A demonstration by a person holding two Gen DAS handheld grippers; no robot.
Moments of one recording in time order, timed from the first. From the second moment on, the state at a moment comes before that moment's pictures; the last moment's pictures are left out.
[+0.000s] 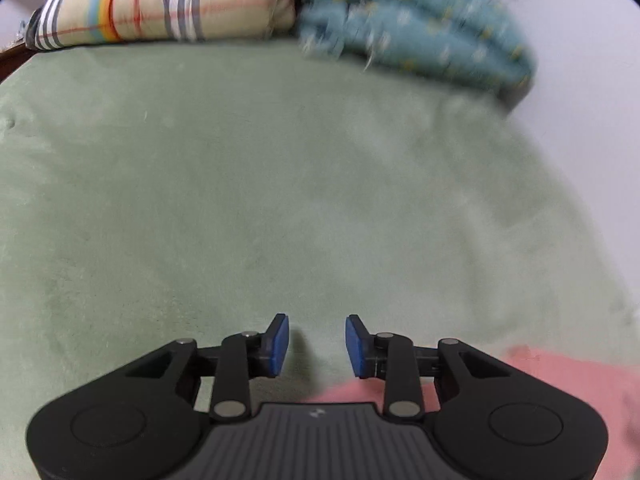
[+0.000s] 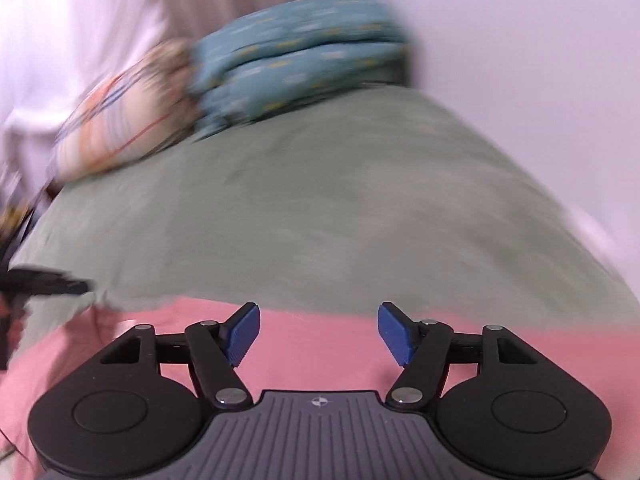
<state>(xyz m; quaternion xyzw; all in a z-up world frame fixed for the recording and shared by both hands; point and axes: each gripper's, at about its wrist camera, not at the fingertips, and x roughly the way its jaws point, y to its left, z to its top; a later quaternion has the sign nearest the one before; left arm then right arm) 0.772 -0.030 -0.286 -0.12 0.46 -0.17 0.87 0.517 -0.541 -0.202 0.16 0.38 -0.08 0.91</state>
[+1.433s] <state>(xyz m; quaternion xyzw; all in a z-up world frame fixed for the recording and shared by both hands) 0.323 0.091 -0.337 -0.25 0.62 -0.12 0.73 0.217 -0.506 -0.295 0.40 0.51 -0.01 0.76</state>
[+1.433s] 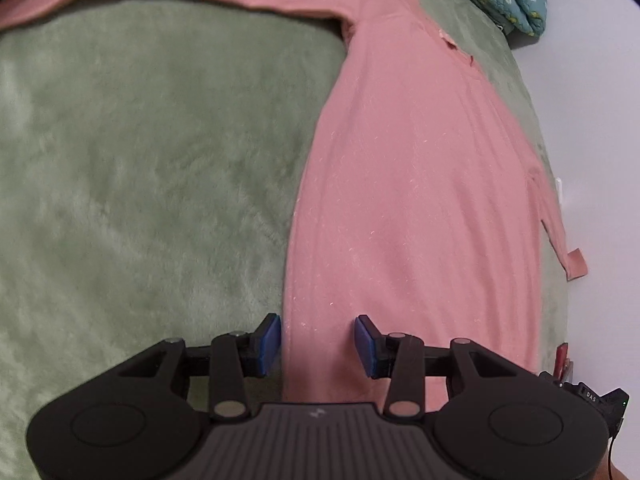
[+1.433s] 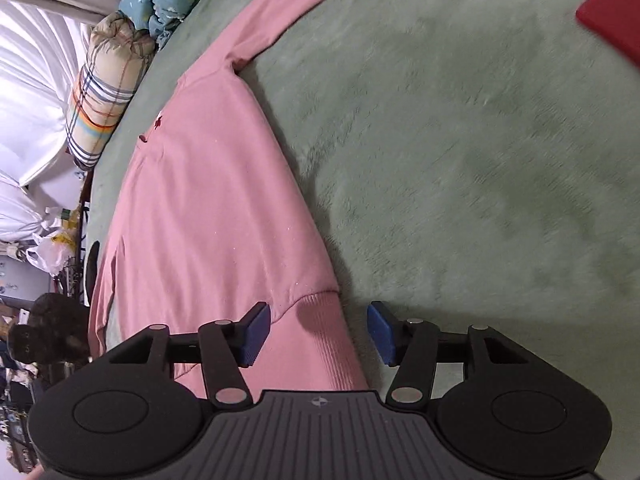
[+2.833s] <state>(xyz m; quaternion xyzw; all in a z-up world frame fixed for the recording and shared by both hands) 0.212 0.284 -0.254 -0.32 0.49 0.06 0.81 0.384 -0.035 -0.202 -0.05 0.39 0.43 0.82</state>
